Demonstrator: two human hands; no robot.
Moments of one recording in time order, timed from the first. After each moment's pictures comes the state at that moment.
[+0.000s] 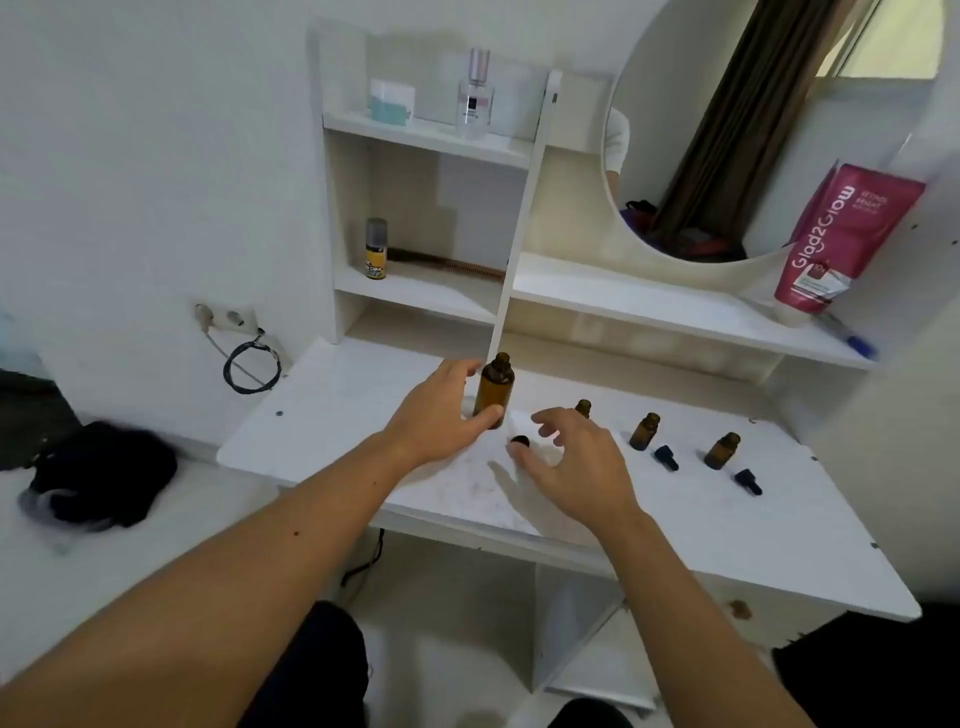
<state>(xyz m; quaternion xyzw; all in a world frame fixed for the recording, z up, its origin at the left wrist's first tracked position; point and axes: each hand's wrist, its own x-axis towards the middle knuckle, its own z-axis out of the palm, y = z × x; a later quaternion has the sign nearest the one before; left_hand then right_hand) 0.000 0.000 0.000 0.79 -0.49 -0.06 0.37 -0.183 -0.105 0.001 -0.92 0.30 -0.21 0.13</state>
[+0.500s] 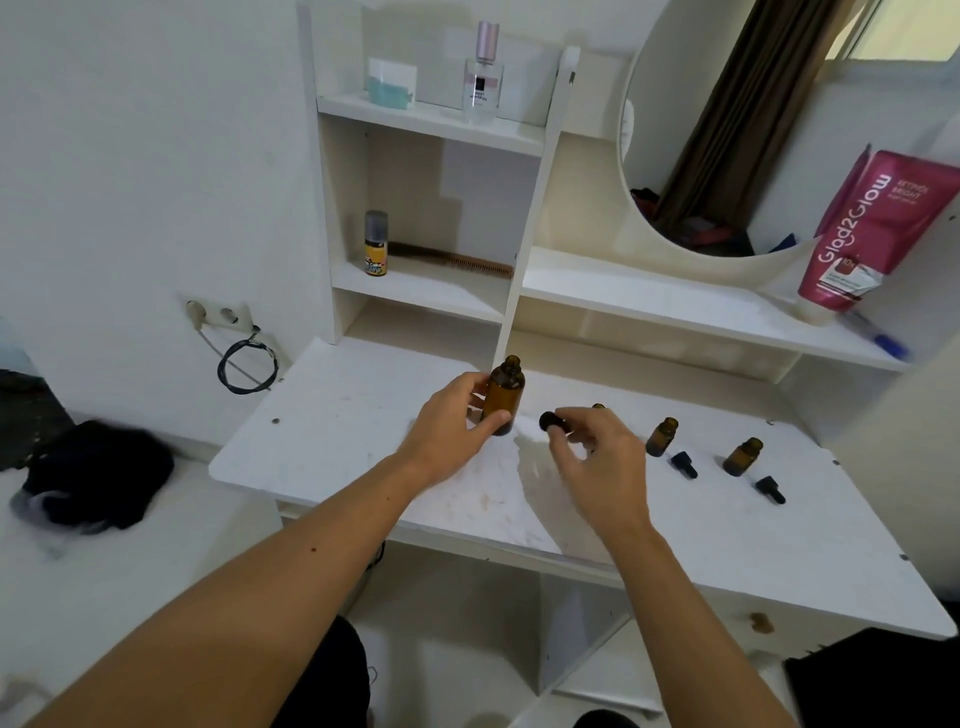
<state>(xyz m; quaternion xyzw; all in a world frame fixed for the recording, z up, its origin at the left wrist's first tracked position) 0.009 -0.022 -0.035 0.75 -0.44 -0.13 0.48 -0.172 -0.114 -0.012 -0.84 0.32 -0.38 0.22</state>
